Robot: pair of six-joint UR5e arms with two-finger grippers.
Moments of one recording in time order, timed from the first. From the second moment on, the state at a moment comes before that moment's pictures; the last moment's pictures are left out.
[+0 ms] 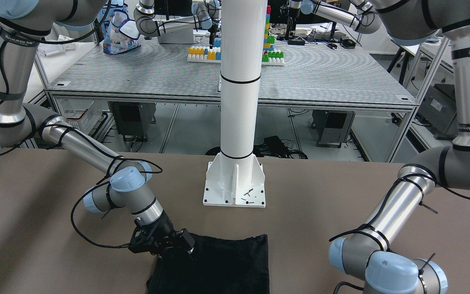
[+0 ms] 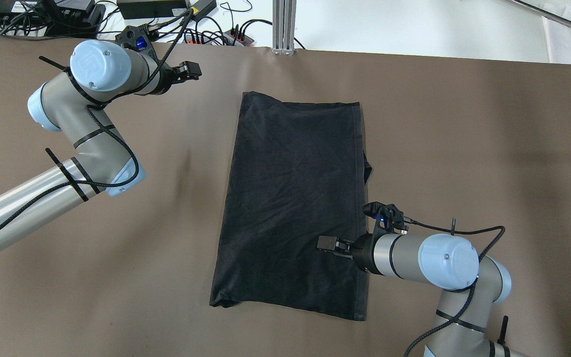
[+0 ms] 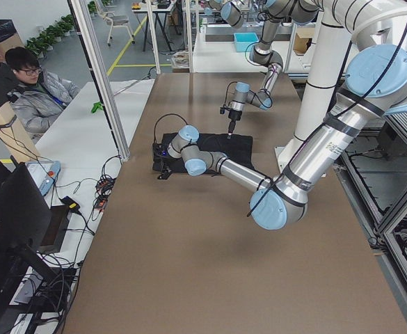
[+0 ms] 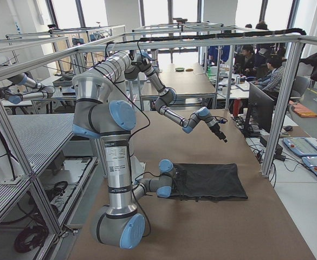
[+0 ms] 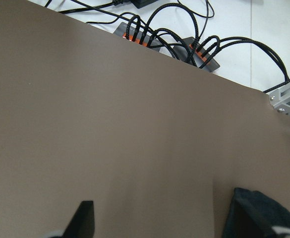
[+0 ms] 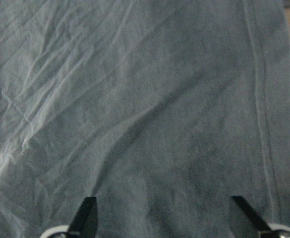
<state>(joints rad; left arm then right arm) -0.90 -2.28 -1.28 -2.23 -1.68 -1.36 0.43 -1.32 1.75 -0.73 1.72 1.57</state>
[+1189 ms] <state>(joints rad) -0.90 -2.28 -1.26 -2.24 -1.66 -1.36 0.37 -1.38 1.83 -0.68 1.67 1.62</state>
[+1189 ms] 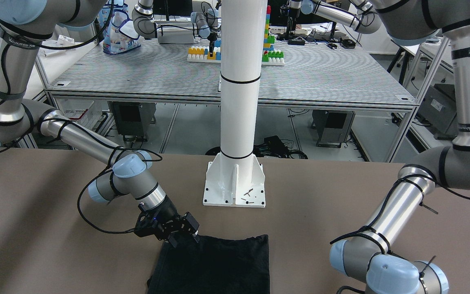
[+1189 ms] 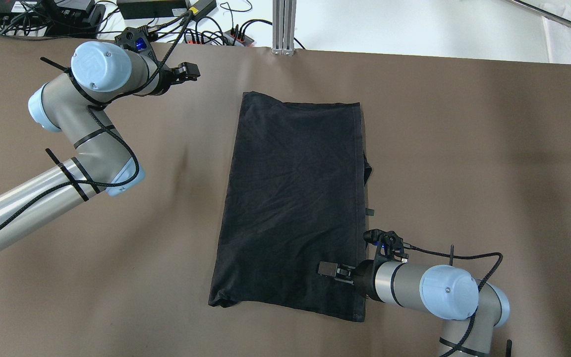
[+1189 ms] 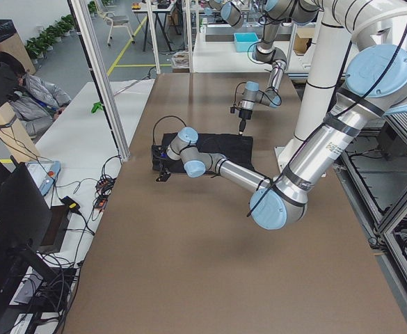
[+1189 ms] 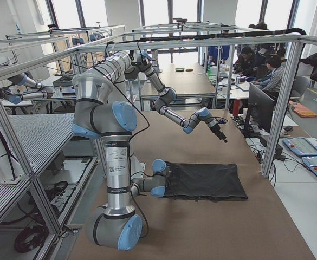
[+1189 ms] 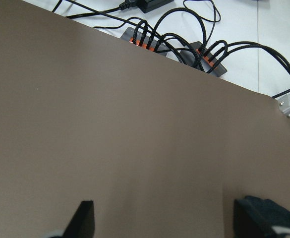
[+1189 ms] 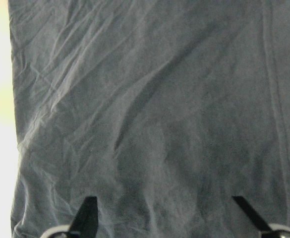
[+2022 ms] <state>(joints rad) -0.89 -2.28 -1.26 -2.24 -1.64 -1.36 0.28 -1.42 1.81 -0.70 1.57 1.76</state>
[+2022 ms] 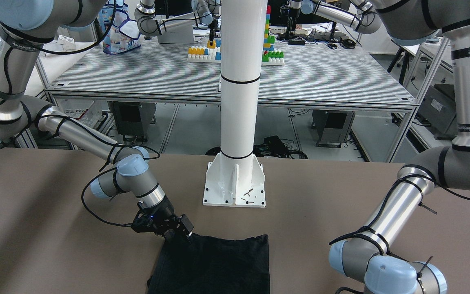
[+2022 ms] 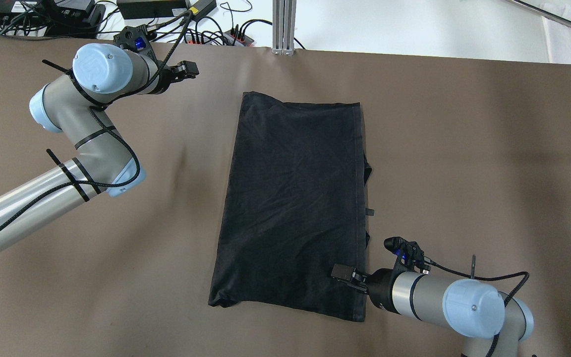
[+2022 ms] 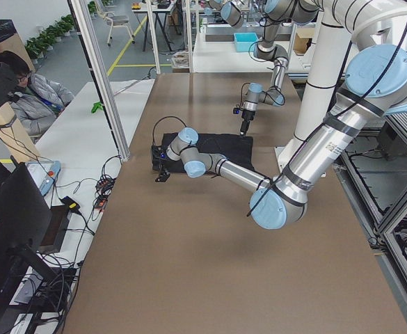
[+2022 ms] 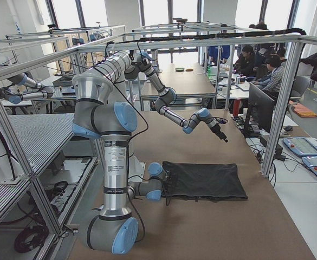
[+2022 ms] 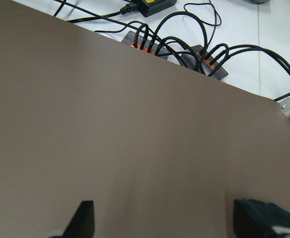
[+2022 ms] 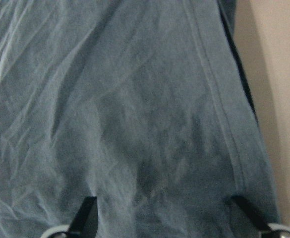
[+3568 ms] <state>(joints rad) -0.89 -2.31 -1.23 -2.24 -1.65 -1.36 0.29 -1.24 1.75 -0.86 1.49 1.80</state>
